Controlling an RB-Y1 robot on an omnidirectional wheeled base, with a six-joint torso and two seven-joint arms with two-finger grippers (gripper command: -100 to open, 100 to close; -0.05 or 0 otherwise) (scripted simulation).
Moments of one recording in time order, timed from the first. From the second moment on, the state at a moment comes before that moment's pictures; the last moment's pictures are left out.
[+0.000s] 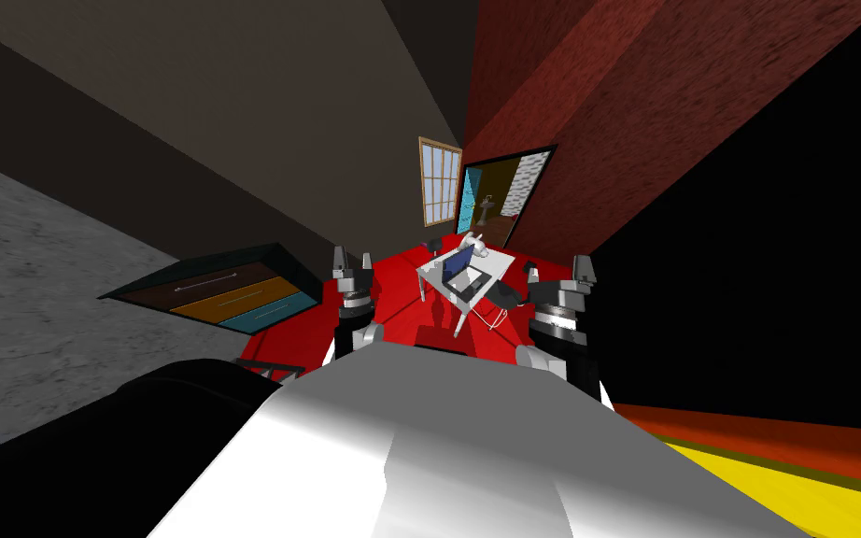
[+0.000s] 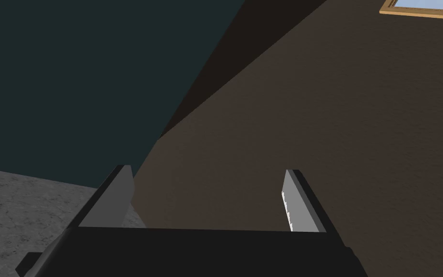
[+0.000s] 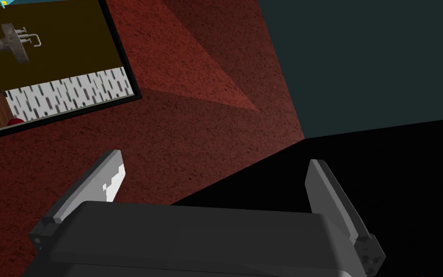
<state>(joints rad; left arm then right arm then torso) 0.52 0.00 0.03 -2.32 0.06 -0.61 0.04 0.52 0.00 -0.02 -2.34 -0.05 -0.37 -0.09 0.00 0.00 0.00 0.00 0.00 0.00</state>
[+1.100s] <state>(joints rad) 0.52 0.00 0.03 -2.32 0.06 -0.61 0.04 0.52 -0.02 -0.03 -2.33 -0.04 -0.36 -0.09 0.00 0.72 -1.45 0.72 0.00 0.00</state>
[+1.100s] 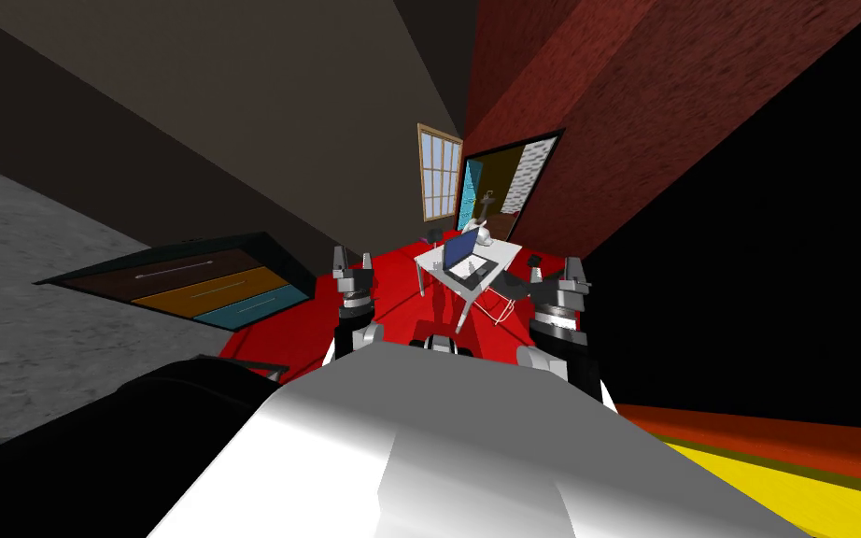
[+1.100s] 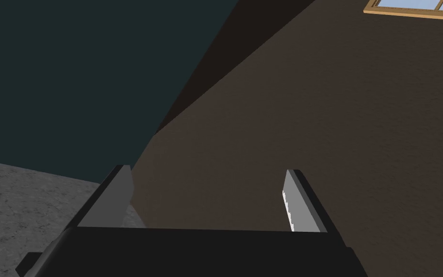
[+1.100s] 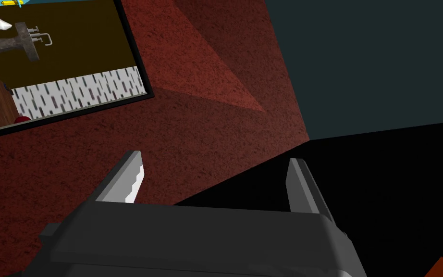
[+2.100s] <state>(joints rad) 0.52 0.00 0.03 -2.32 0.06 -0.61 0.04 0.53 -0.21 -0.08 -2.28 0.12 -0.27 0.07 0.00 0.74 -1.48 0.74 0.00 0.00</state>
